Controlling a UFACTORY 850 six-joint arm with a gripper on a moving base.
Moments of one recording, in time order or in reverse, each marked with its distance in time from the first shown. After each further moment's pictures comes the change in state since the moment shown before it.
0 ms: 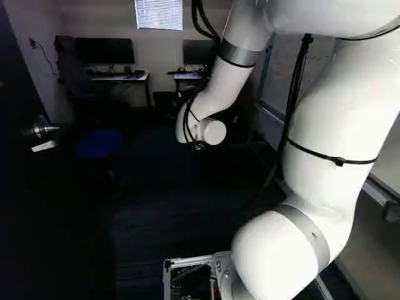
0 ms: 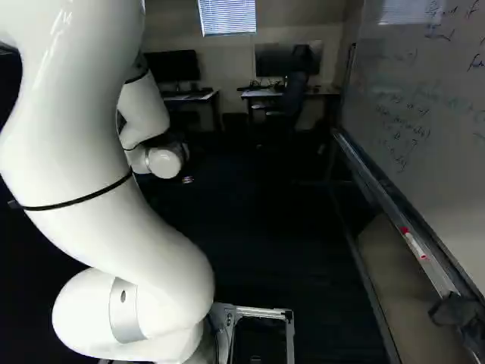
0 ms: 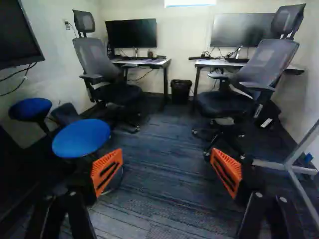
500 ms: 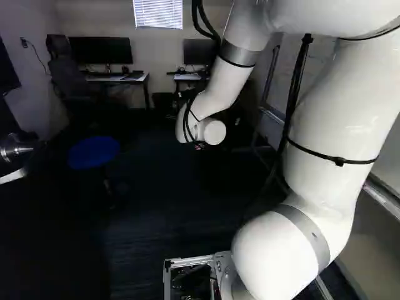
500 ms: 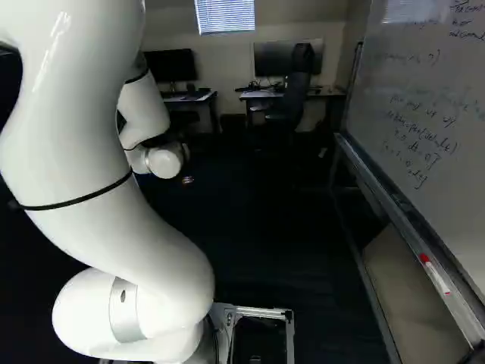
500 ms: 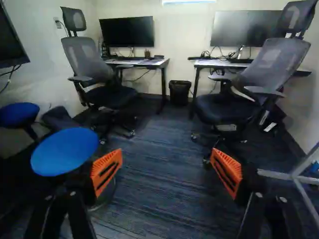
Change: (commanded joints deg) arm 0.0 0.0 0.0 0.0 0.0 0.0
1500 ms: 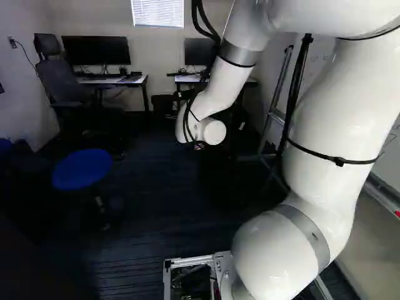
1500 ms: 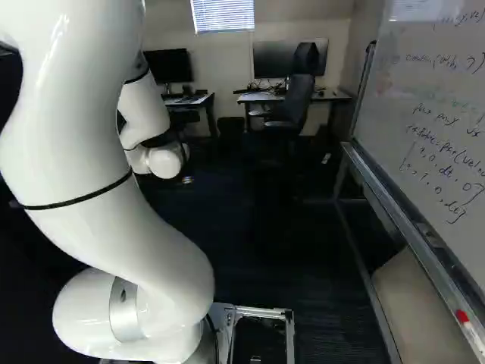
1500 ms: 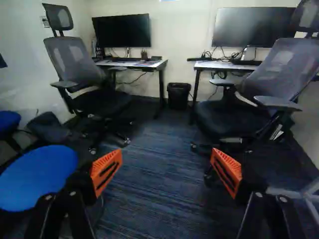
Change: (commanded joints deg) arm 0.0 0.0 0.0 0.0 0.0 0.0
